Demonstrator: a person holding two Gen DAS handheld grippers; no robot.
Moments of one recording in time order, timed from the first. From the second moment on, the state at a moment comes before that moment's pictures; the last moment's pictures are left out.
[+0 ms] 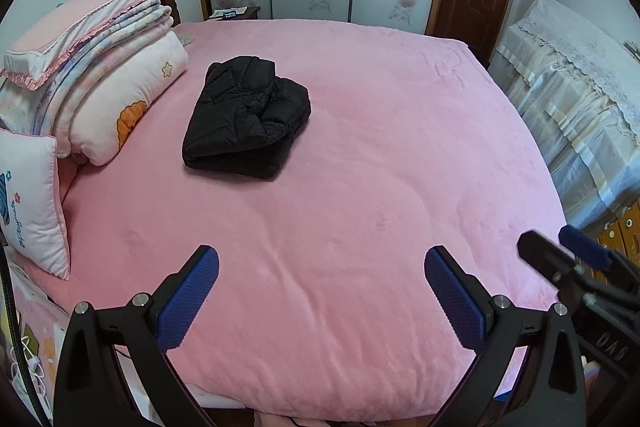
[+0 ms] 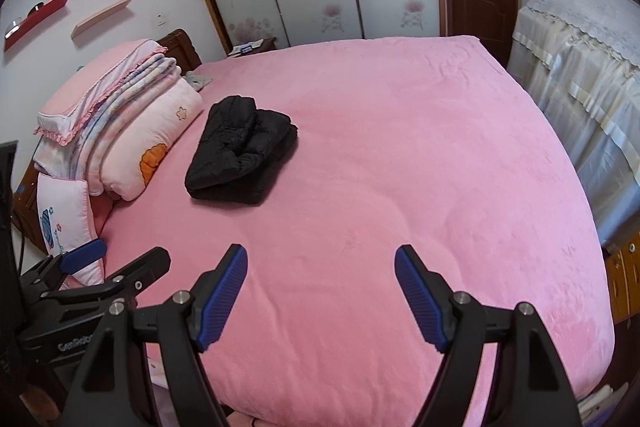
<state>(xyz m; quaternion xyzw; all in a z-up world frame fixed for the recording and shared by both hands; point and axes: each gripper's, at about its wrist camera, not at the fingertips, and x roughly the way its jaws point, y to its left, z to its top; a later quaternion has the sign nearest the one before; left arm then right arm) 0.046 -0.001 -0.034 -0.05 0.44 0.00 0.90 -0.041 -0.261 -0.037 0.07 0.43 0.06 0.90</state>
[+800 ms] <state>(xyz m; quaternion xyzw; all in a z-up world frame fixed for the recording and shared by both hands) 0.032 -0.029 -0.028 -0.05 0.45 -0.04 0.89 -0.067 -0.287 -0.039 0.06 0.43 0.02 0.90</state>
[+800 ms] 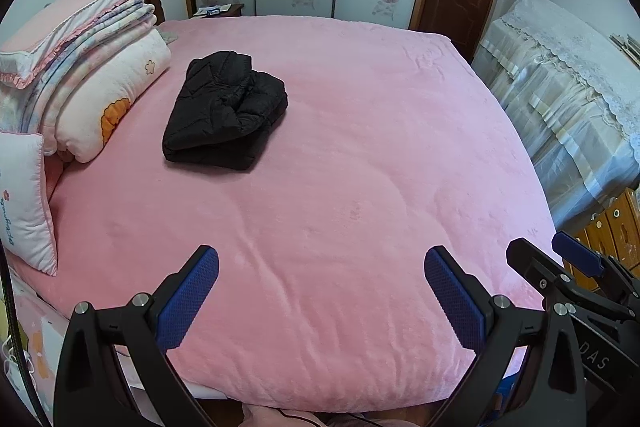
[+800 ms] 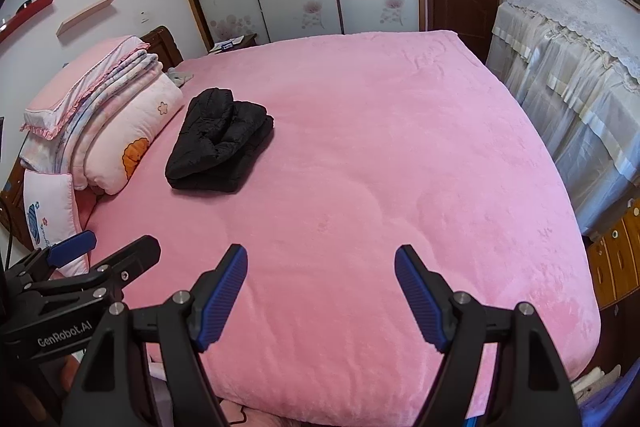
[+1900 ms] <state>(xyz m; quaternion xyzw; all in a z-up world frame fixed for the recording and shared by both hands) 0.045 -0.055 -0.043 -0.02 0.47 -0.06 0.88 -0.065 -0.307 -0.049 0.06 0.45 -0.02 0.89</state>
